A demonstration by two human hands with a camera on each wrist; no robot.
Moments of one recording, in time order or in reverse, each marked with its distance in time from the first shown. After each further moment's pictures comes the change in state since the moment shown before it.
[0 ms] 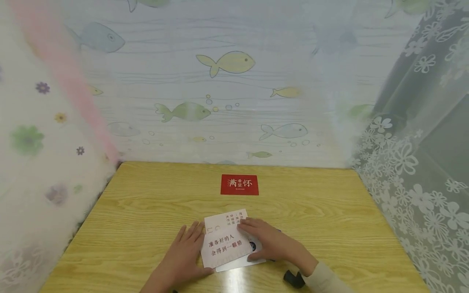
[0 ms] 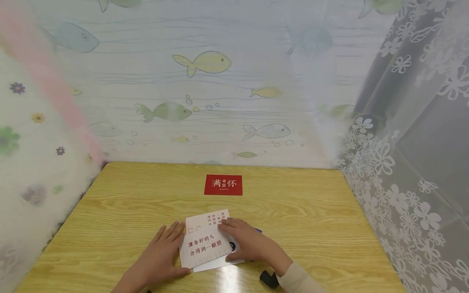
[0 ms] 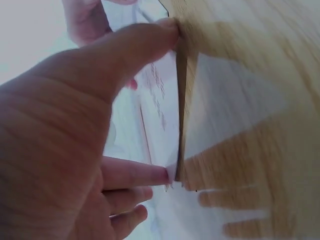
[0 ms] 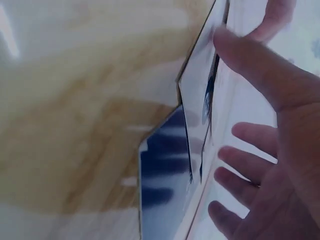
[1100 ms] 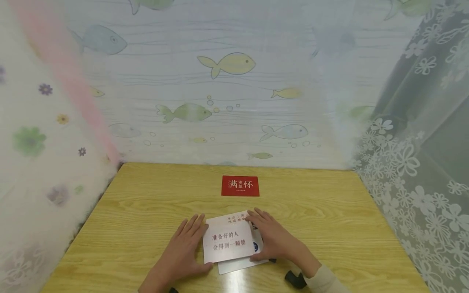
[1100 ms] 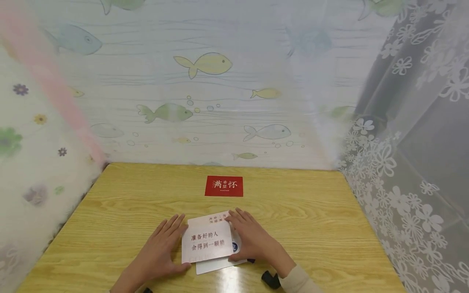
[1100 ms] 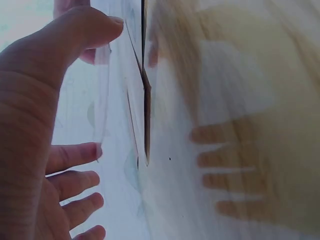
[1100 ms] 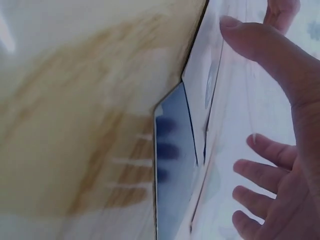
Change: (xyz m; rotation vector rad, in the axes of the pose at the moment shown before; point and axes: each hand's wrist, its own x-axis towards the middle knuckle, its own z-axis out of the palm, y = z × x) left_hand 0.007 -0.016 0.004 0.054 0.222 0.086; right_hand 0.000 0.006 -0.002 -0.058 0.149 0.059
